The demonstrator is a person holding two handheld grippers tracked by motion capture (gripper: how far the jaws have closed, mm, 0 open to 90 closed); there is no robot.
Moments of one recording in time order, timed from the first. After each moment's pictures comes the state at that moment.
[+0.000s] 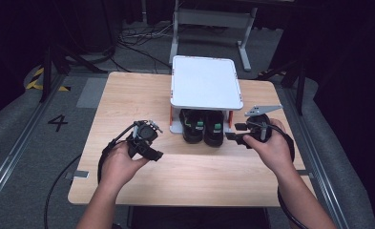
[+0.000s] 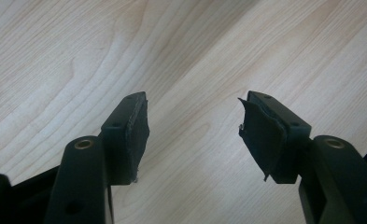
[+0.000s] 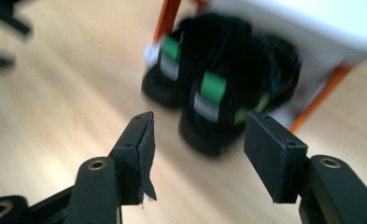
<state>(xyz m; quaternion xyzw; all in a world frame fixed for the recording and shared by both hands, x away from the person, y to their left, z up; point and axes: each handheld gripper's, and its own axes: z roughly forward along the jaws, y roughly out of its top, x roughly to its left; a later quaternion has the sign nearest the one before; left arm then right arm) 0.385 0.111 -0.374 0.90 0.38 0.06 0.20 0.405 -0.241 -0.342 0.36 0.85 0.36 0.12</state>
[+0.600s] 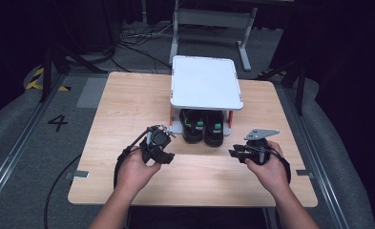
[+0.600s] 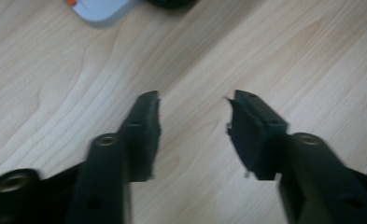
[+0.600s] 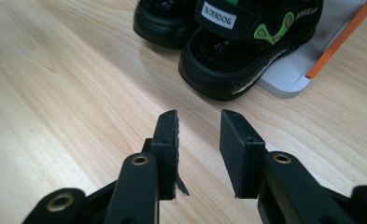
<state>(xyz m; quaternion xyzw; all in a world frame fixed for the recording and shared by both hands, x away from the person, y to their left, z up) 0.374 0.077 -0.386 0.89 0.38 0.08 0.24 0.376 -0.250 -0.406 0.37 0.85 0.35 0.14</state>
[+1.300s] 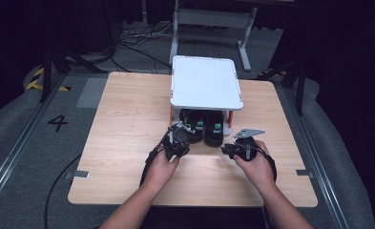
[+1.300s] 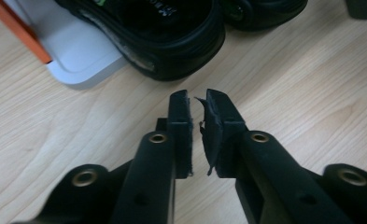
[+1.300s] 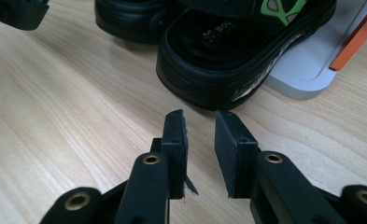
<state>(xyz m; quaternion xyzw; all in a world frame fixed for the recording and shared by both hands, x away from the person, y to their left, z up) 0.406 0.016 -0.422 0.86 0.42 0.12 0.27 0.405 -0.232 -0.448 0.40 0.83 0.35 0.14</state>
